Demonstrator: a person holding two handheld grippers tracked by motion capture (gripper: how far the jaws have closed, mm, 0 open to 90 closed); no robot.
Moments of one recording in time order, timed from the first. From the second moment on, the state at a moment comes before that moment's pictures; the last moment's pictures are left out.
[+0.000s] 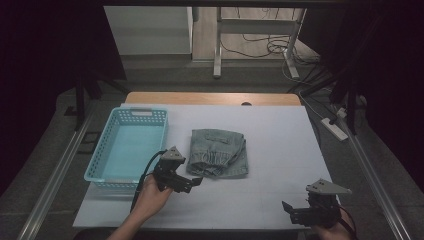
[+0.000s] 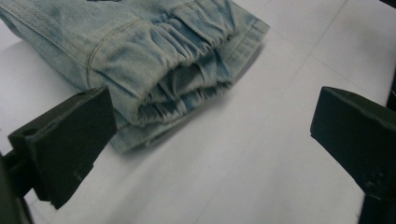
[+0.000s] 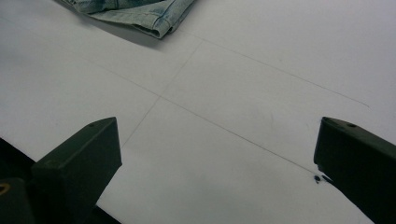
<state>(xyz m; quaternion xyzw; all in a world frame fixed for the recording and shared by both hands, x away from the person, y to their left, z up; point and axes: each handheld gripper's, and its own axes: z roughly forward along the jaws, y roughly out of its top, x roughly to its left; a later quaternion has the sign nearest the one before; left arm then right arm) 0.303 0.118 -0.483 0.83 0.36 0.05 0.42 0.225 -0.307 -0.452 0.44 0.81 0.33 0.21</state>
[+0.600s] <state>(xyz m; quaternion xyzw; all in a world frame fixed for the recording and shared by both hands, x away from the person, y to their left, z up) 0.345 0.092 -0.492 0.81 0.42 0.08 0.39 0.225 -0.307 -0.452 0.43 0.81 0.33 0.21</state>
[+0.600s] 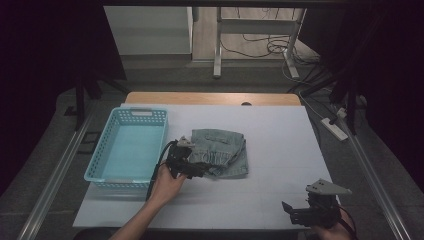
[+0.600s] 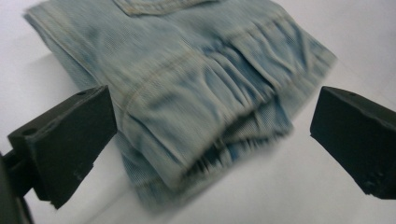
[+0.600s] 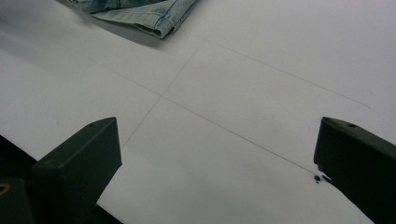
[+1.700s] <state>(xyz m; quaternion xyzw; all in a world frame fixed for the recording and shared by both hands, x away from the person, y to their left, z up) 0.376 0.090 -0.523 0.82 0.48 0.01 0.31 0.225 -0.304 -0.453 0.43 0.82 0.32 0.21</state>
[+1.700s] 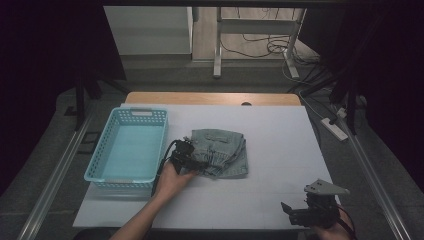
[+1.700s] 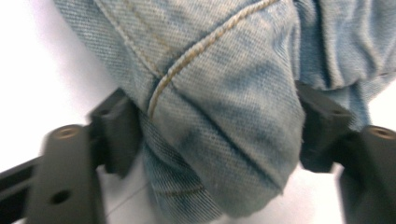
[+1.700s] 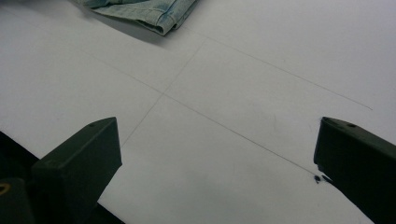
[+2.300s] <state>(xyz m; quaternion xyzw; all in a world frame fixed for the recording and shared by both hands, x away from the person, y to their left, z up) 0.360 0.078 -0.519 0.85 0.43 0.09 0.30 0.225 -0.303 -0.453 0.42 0.82 0.32 0.20</state>
